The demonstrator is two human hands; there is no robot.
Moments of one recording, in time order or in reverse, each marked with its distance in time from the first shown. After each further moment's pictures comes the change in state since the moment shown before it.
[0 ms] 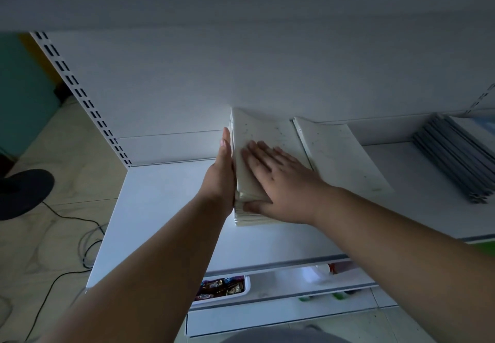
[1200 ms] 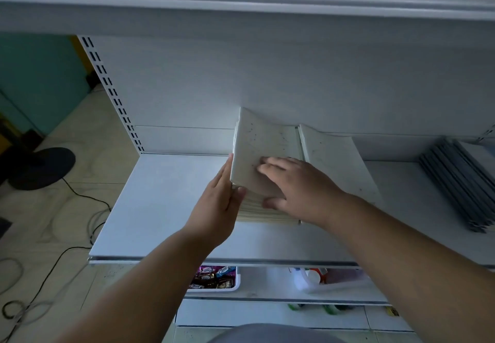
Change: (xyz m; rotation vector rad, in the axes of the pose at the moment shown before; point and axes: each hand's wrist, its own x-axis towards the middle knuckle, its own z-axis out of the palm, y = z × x) left_hand -0.061 -0.030 -0.022 1.006 0.030 0.540; right_hand -0.022 0.024 -0.015 0.113 0.074 -0.050
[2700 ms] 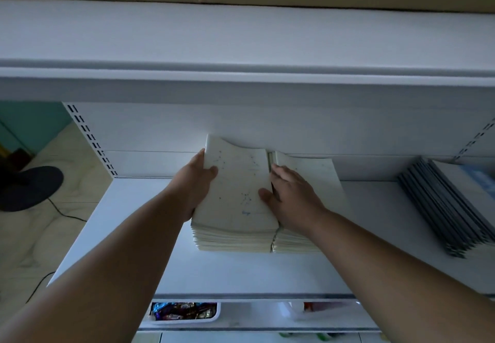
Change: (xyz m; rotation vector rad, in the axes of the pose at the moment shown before) left_hand 0.103 0.047 -0.004 -0.303 0.033 -0.618; right_hand 0.005 0.073 0.021 0.193 0.065 0.316
